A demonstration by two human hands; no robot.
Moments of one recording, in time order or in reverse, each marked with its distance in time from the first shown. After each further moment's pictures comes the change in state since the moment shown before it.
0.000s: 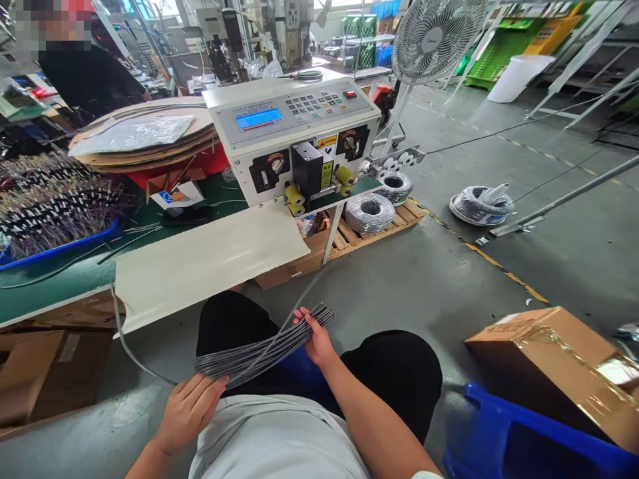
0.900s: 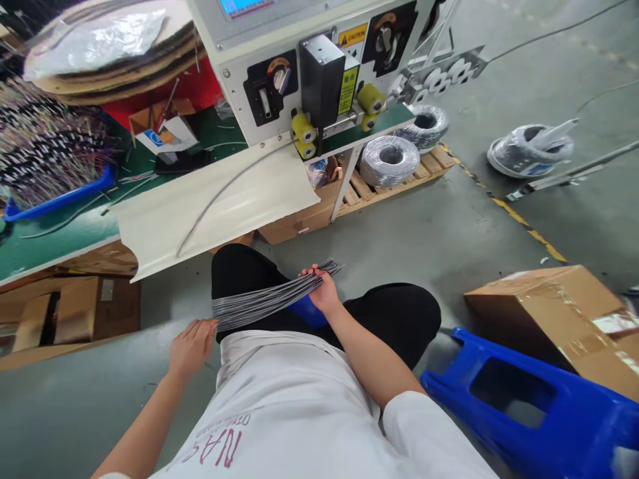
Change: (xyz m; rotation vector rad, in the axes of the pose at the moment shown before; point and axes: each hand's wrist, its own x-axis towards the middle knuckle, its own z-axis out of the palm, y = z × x) left_hand -0.050 -0.015 -0.004 0.076 -0.263 -0.321; right_hand -0.001 0.001 0.005 0.180 -0.140 0.025
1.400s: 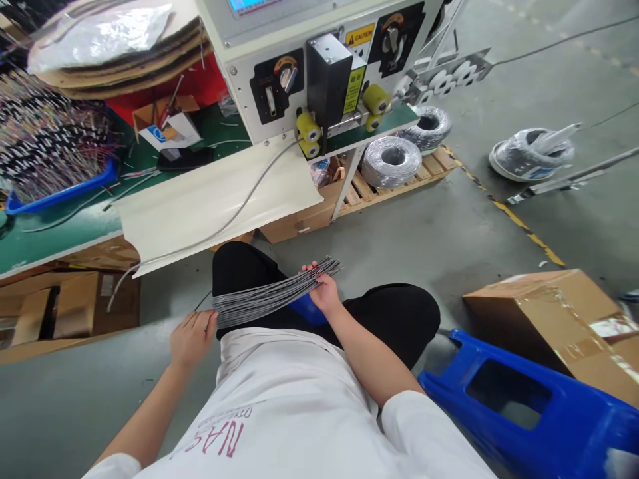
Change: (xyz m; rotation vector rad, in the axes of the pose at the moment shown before) left_hand 0.013 0.000 0.002 0.075 0.061 -0.129; right_hand -0.004 0.000 -0.002 -0.013 -0.062 -0.015
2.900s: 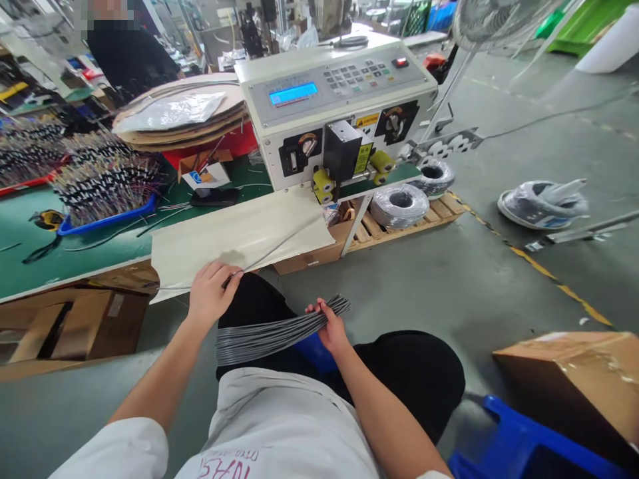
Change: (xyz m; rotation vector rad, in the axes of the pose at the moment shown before) left_hand 0.188 0.023 -0.072 -0.254 0.219 0.019; right_hand 0.011 0.001 0.003 -0.141 0.093 -0.019
